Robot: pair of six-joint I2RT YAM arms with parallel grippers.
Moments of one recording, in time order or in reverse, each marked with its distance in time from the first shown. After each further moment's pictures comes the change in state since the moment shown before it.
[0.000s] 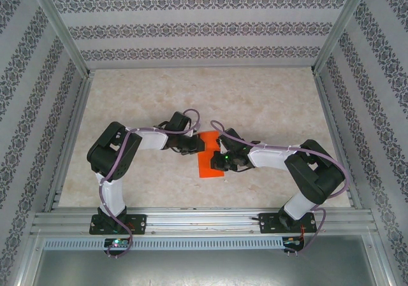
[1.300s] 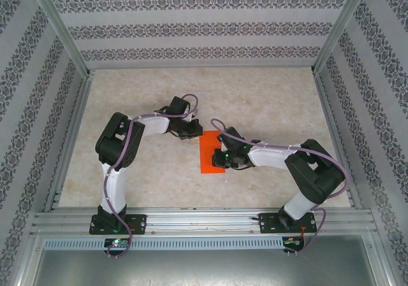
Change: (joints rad) left arm 0.086 0.160 0.286 -0.164 -0.040 0.078; right arm -0.002 0.001 0.011 0.005 0.068 -0.018
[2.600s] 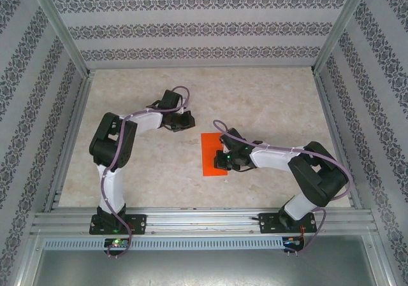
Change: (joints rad) left arm 0.058 -0.097 -0.025 -0.013 -0.102 0.009; right arm 0.000 -0.039 -0.021 -0.042 0.000 0.028
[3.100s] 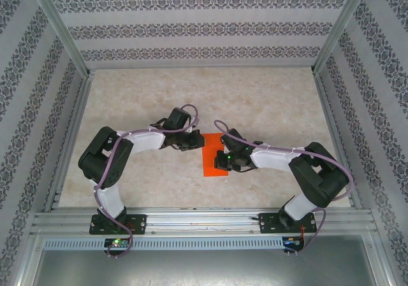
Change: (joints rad) left arm -0.175 -0.164 -0.256 0.130 0.065 -0.121; right arm 0.002 -0.004 -0.003 0.002 0.003 0.021
